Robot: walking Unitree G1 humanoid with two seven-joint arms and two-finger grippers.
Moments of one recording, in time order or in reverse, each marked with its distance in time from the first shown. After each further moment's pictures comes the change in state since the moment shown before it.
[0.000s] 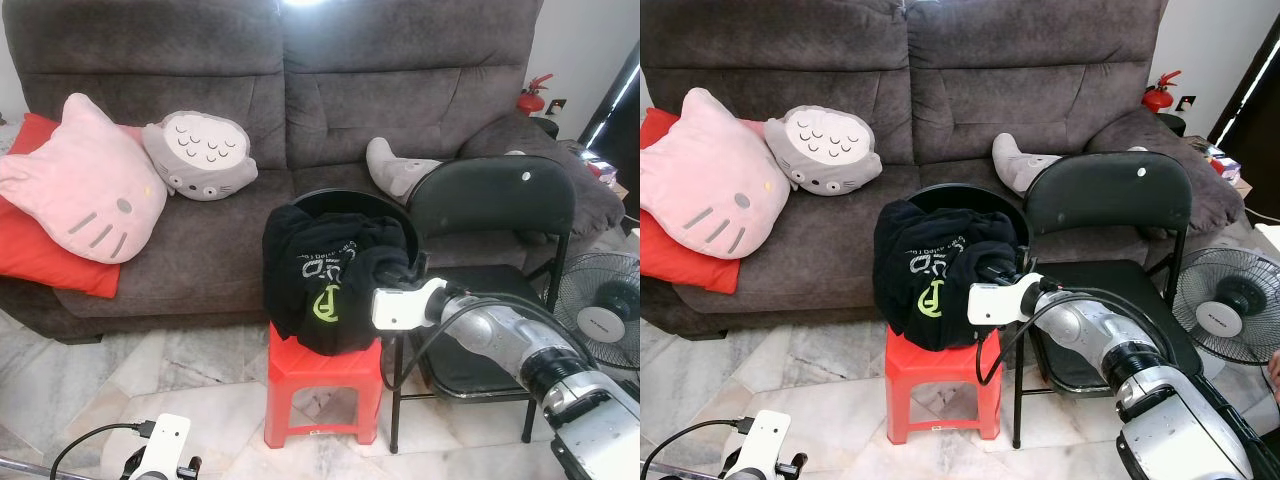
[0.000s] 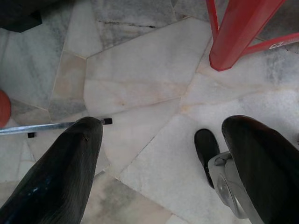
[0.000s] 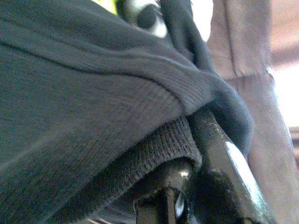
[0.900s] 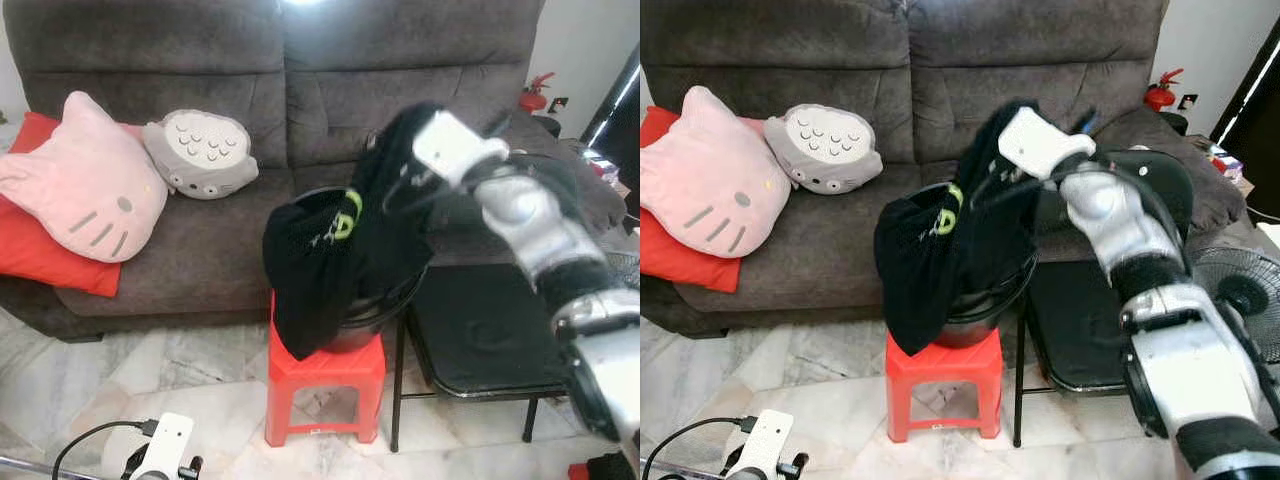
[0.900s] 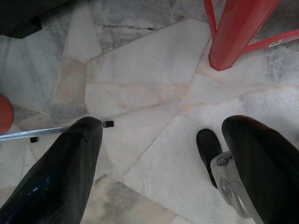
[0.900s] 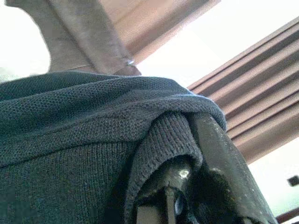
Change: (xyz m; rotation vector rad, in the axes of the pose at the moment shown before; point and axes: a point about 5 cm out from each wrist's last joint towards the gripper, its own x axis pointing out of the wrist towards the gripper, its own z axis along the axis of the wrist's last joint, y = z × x) left arm 0.000 -0.001 0.001 0.029 -0.015 -0.008; right arm -0.007 -0.184 0.019 0.221 0.022 -0.564
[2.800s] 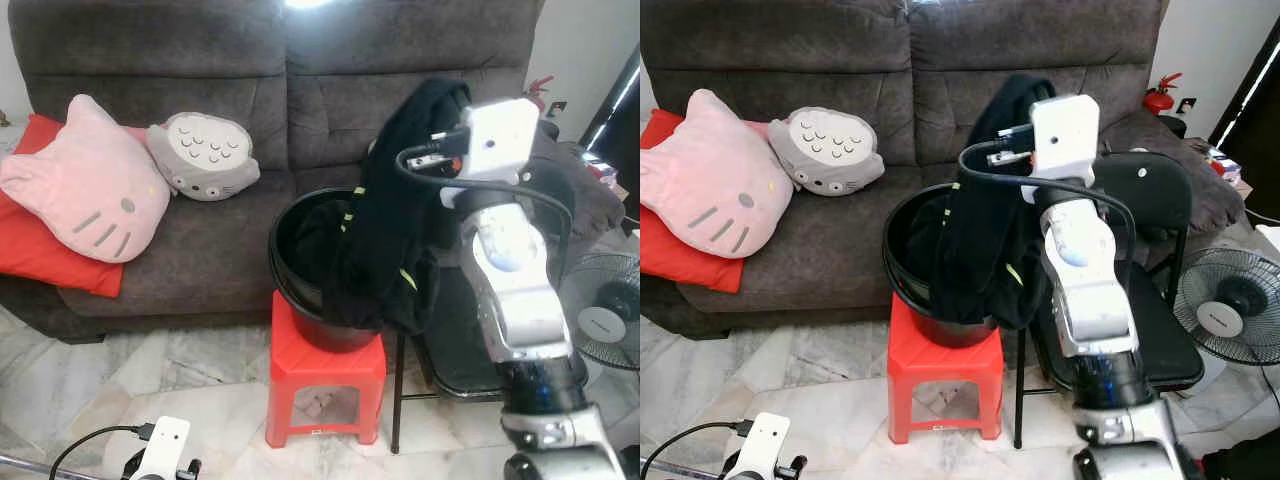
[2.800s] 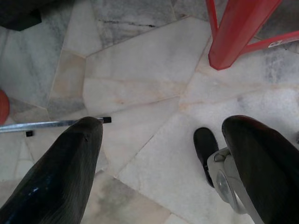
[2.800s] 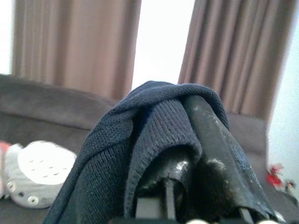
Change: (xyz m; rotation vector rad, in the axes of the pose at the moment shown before) left arm -0.002 0.001 -0.005 -0.036 0.013 0.001; right arm -0.076 0.037 0.040 0.751 -0.030 -0.333
